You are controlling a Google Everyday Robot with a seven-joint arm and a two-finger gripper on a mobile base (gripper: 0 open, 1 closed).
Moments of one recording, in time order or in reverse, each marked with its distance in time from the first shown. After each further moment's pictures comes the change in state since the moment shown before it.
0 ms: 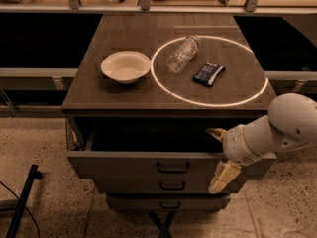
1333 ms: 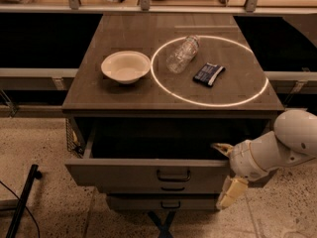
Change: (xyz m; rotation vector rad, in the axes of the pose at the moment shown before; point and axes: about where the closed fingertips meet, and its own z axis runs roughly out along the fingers) arm 0.036 0.030 0.014 -0.055 0.004 0.056
